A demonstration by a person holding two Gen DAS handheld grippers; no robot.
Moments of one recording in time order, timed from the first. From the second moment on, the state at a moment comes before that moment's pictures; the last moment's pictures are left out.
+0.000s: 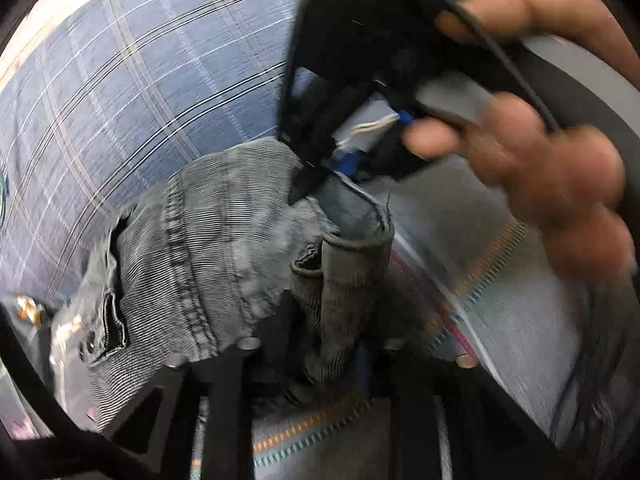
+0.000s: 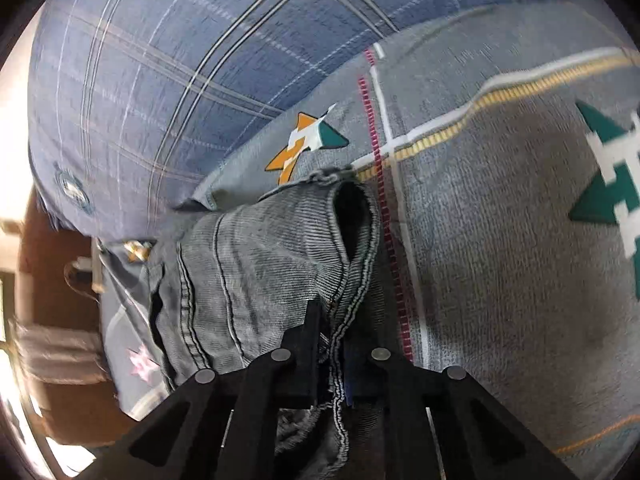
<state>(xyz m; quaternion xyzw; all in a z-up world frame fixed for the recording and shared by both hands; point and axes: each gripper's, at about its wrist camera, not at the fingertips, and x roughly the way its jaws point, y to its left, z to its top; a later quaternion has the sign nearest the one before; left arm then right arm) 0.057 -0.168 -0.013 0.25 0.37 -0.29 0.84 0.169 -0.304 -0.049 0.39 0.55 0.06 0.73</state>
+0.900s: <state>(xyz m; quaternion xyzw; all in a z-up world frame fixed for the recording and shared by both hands) 0.139 -0.038 0.002 0.08 0.48 -0.17 0.85 0.109 -0.253 -0.019 0.28 0.52 0.06 0.81</state>
